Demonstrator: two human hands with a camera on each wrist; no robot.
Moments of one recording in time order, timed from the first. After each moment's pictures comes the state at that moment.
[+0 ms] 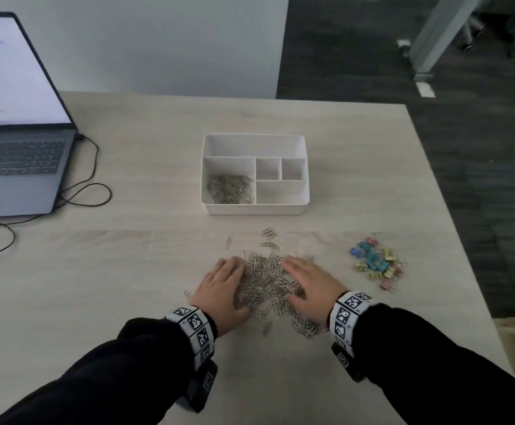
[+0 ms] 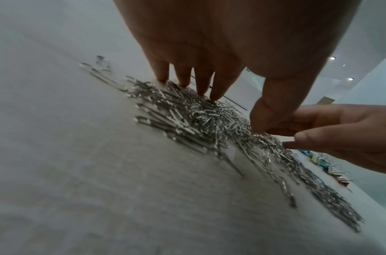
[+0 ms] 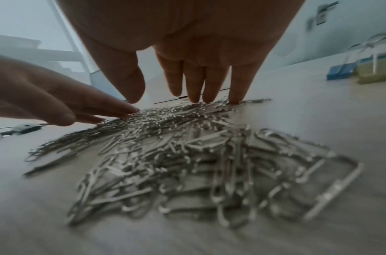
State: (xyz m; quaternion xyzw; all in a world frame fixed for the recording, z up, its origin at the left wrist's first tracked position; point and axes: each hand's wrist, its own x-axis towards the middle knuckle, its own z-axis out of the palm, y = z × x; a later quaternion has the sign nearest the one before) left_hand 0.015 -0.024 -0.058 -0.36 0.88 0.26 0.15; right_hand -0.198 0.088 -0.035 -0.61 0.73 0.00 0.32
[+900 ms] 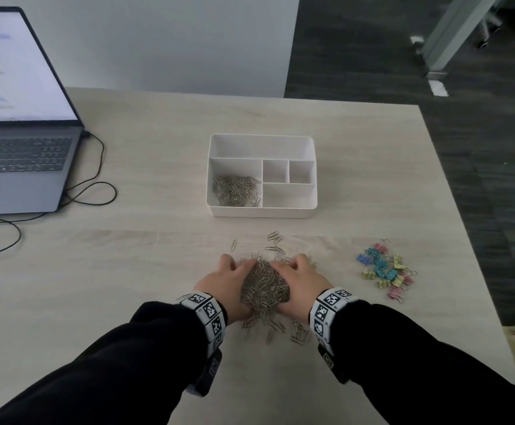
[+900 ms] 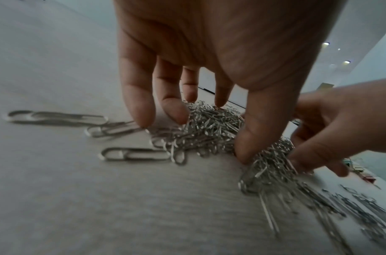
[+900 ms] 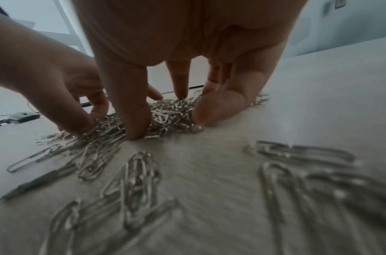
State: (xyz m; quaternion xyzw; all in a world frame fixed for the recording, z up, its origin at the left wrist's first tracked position) left_hand -0.004 -0.043 -0.031 -0.40 0.86 0.27 0.20; right_hand -0.178 0.052 -0.044 -0.56 0.76 0.01 0.34
